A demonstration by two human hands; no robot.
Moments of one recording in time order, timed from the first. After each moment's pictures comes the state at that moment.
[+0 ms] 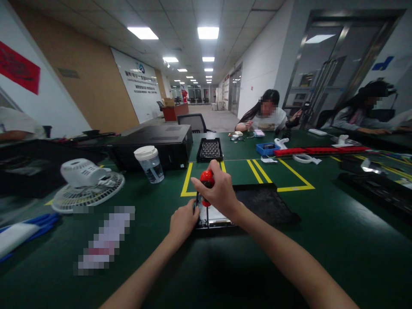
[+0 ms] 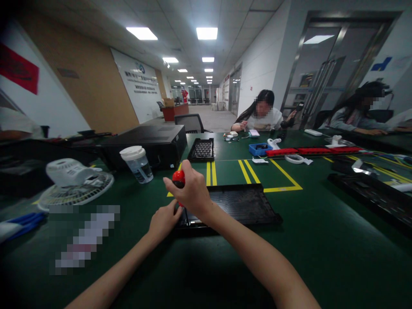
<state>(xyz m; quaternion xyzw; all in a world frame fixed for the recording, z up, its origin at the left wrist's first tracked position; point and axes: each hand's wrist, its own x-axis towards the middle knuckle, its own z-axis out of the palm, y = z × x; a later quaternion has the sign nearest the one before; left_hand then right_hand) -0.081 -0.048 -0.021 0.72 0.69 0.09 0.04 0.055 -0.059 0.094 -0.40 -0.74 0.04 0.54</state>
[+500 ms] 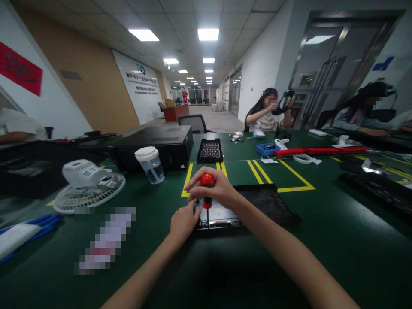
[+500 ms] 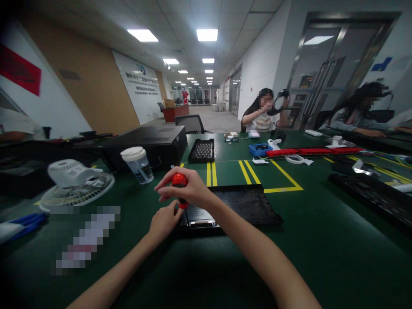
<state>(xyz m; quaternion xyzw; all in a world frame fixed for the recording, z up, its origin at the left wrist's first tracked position) -0.078 -0.051 -0.014 0.71 0.70 0.08 0.05 0.062 -0.049 0.097 -0.12 -0.69 0.55 0.46</state>
